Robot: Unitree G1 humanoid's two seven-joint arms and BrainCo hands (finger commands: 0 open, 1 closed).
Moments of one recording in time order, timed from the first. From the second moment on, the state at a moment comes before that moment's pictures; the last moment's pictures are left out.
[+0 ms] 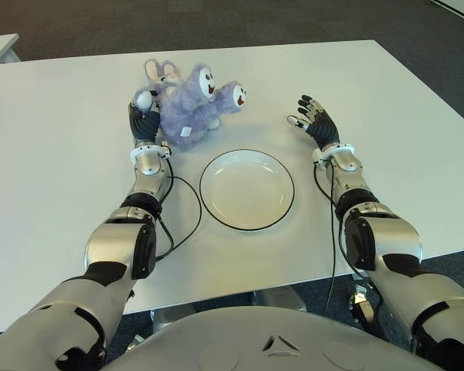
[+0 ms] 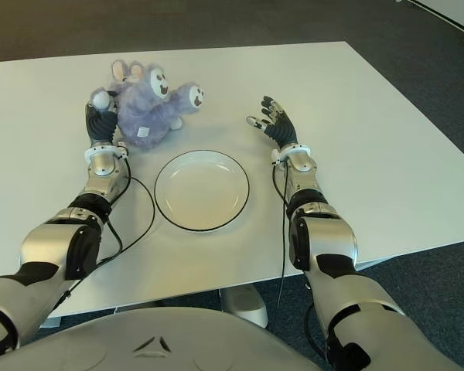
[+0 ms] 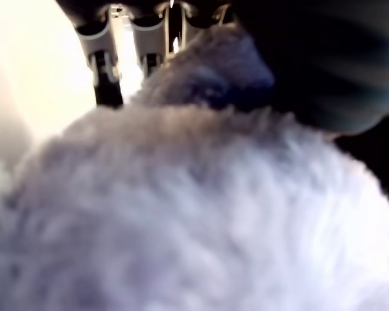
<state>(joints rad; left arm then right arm) -0.67 0.13 0.17 1.20 0.04 -0.64 0.37 -0.77 -0.24 -0.14 1.27 0.00 -0.44 0.26</state>
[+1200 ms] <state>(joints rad) -0.72 0.13 0.08 1.24 0.15 -0.62 0.60 -0.78 -0.24 -0.15 1.27 0.00 -0.44 0.26</state>
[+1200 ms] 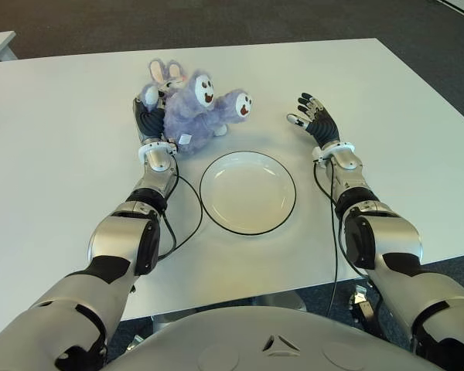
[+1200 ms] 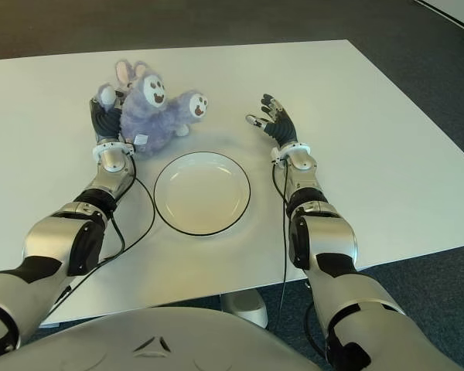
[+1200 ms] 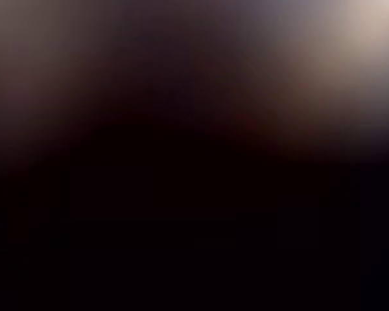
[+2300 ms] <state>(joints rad) -0.73 0.12 0.07 1.25 0.17 -0.54 0.75 -0.78 -0.24 -0.15 1.27 0.00 -0.44 0.26</state>
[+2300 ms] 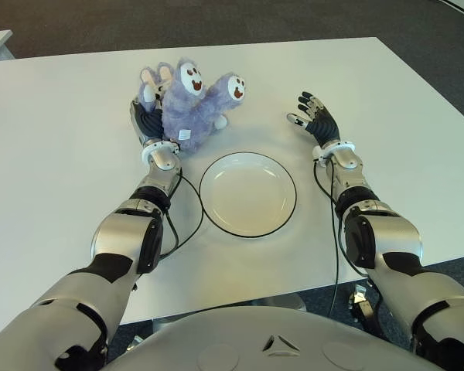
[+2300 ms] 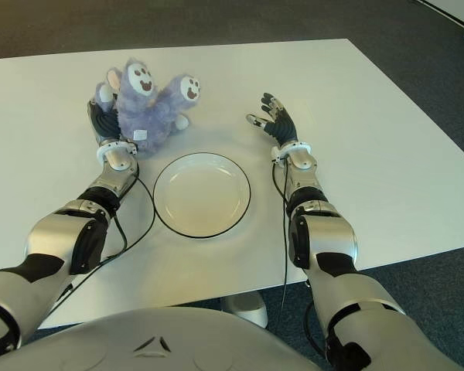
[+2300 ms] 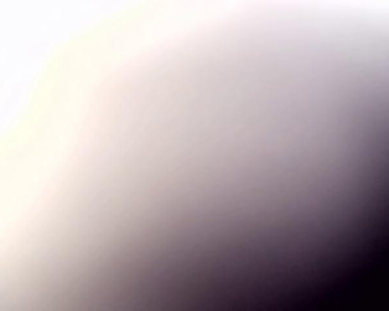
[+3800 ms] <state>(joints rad) -0.73 0.12 0.10 1.25 0.17 -0.61 0.73 -0.78 -0.24 -0.16 1.27 0.00 -0.44 0.25</state>
